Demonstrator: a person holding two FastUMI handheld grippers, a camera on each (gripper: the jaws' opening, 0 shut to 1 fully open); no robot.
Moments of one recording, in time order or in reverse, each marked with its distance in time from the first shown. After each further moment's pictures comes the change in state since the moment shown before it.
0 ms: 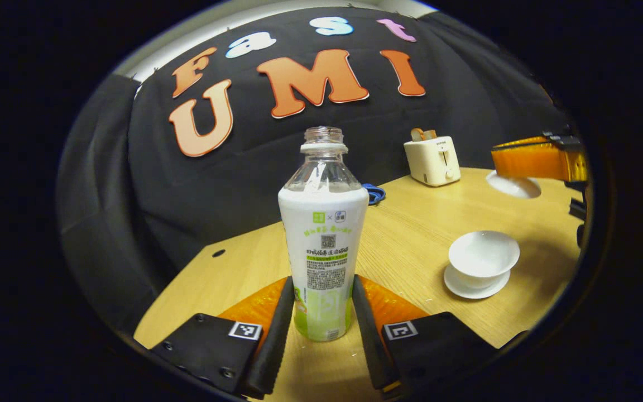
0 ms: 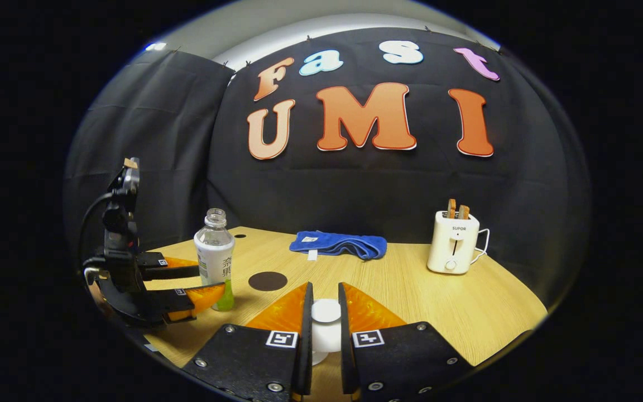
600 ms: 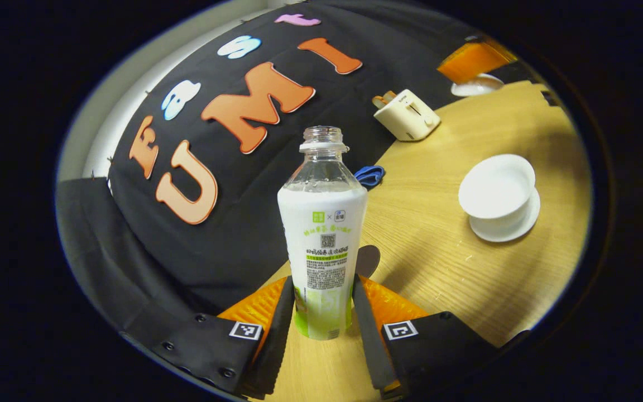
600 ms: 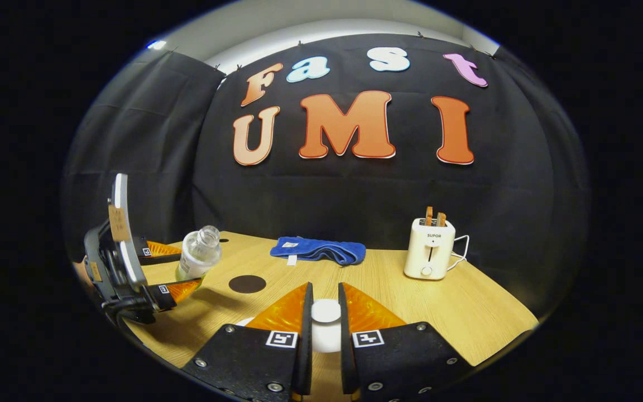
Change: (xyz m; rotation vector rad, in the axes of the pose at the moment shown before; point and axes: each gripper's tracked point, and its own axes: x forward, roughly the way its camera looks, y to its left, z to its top) left arm -0.001 0.008 0.009 0.518 -0.019 0.088; right arm -0.012 -0.033 0.005 -0.003 -0.033 -0.070
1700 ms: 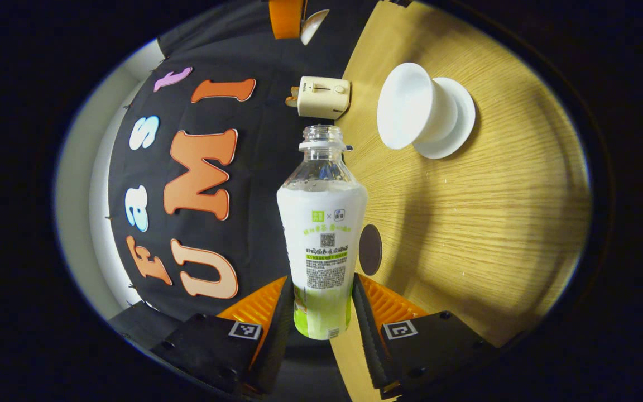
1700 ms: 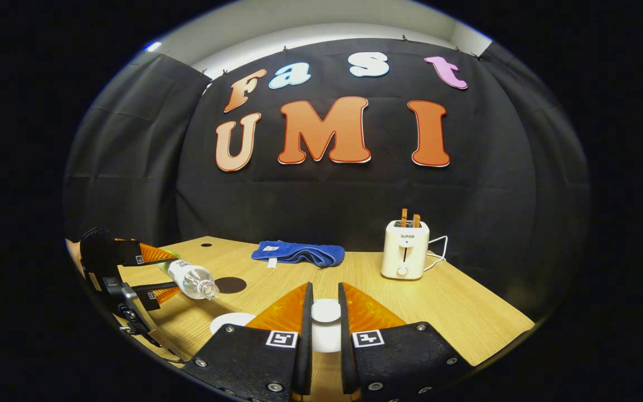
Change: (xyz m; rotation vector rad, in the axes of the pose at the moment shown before) left arm 0.001 -0.005 0.007 0.635 -0.056 0.019; right arm -0.016 -0.035 -0.003 0.010 -0.028 -0.088
